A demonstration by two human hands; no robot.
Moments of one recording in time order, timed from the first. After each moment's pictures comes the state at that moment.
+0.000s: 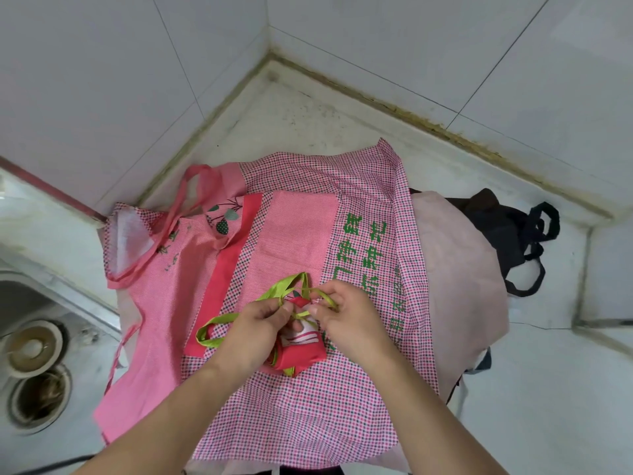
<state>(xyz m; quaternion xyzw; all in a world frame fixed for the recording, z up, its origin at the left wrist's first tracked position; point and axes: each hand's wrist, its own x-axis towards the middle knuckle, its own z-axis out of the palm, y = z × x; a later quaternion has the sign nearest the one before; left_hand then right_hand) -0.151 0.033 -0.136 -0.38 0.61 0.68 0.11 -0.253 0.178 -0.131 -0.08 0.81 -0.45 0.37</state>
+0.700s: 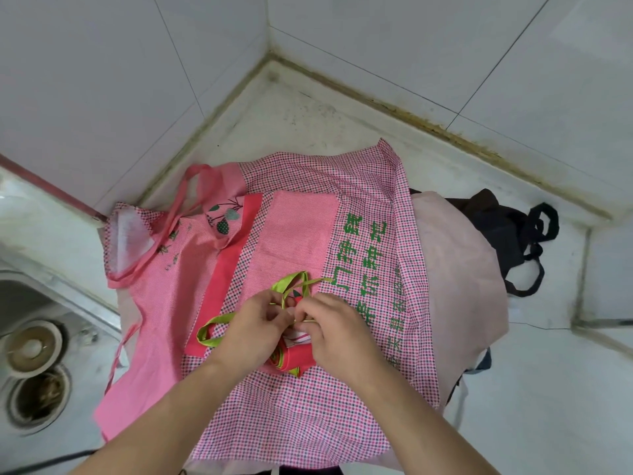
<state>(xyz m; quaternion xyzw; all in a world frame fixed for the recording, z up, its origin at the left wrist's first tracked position) -0.152 0.029 -0.138 -0.35 0.68 0.63 0.11 -0.232 0.179 -0.130 -0.38 0.85 -0.30 0.23</state>
